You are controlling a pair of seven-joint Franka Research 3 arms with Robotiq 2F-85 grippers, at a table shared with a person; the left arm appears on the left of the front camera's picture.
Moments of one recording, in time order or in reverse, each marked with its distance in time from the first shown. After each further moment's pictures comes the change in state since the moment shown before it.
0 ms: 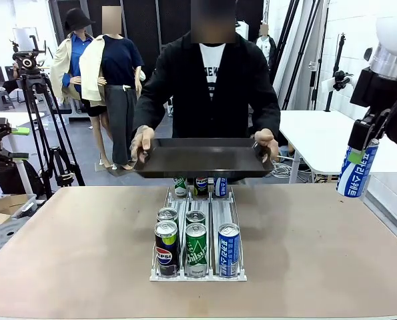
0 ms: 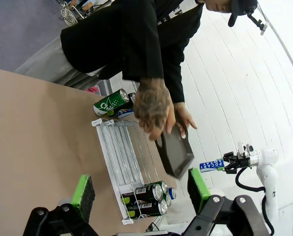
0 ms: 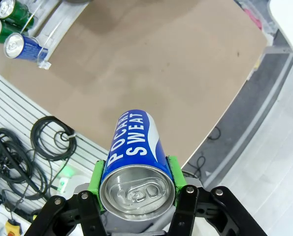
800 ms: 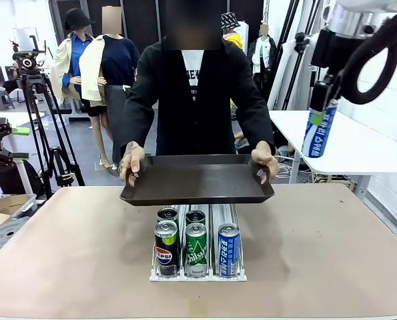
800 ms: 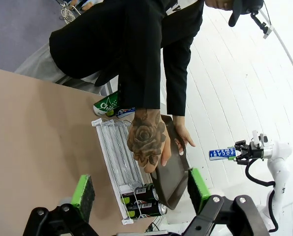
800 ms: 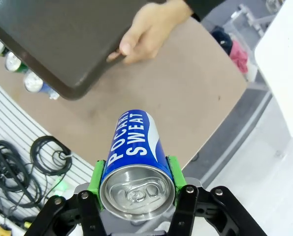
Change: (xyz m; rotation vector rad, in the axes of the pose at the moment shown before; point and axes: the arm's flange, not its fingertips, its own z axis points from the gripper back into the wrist) left arm 0.000 0.000 0.000 0.000 0.001 0.000; right arm 0.090 0.031 0.059 -0.064 -0.069 0.124
